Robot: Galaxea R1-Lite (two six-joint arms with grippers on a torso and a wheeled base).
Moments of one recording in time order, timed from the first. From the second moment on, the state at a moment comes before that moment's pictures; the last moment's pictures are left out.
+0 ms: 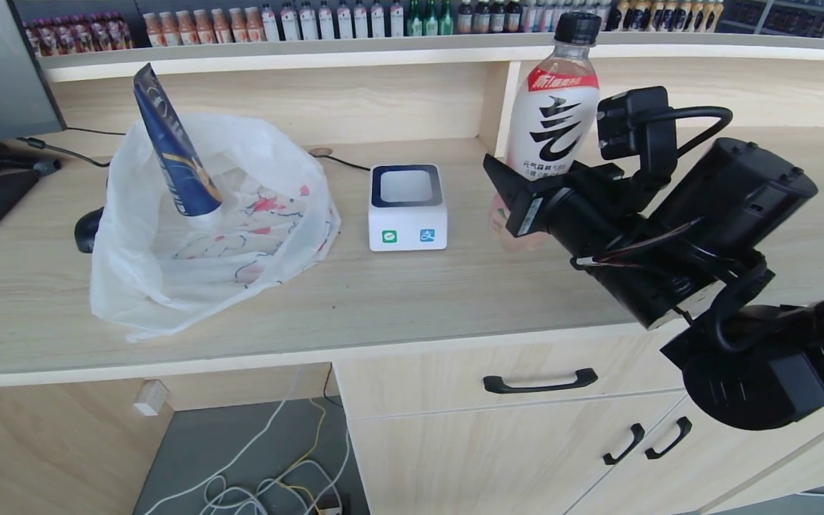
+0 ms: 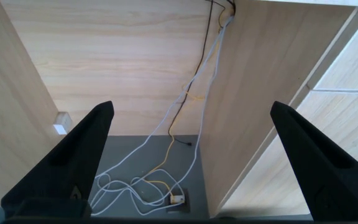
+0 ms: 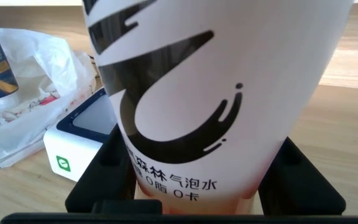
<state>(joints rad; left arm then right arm) 0.00 0.00 0.00 0.00 0.00 -0.01 0.60 1.84 -0.98 -1.23 -0.14 -0.13</state>
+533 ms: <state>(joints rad) 0.00 0.00 0.00 0.00 0.00 -0.01 0.59 1.83 -0.99 -1.23 -0.14 -0.13</state>
